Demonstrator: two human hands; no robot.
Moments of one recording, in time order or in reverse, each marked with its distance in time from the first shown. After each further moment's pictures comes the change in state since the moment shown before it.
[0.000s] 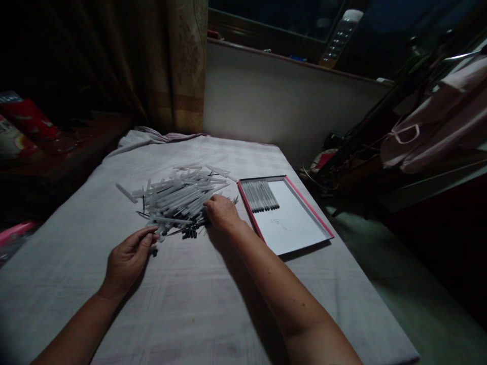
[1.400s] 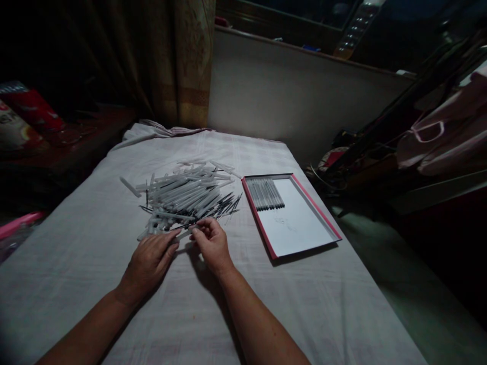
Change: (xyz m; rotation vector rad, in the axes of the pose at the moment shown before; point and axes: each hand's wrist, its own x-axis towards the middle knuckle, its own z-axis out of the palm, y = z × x) left_hand -0.018 0.006 0.018 0.457 -0.138 0.607; right_hand -0.063 -0.075 0.050 1.726 0.331 0.400
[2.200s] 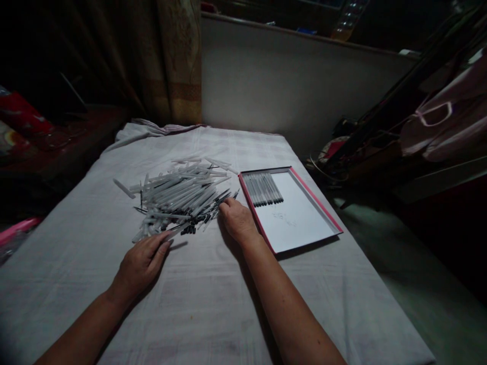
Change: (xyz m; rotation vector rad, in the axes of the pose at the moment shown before) left_hand -0.001 -0.010 0.000 -0.044 -0.018 -0.057; right_hand 0.054 -0.053 -0.072 -1.693 -0.165 -0.426
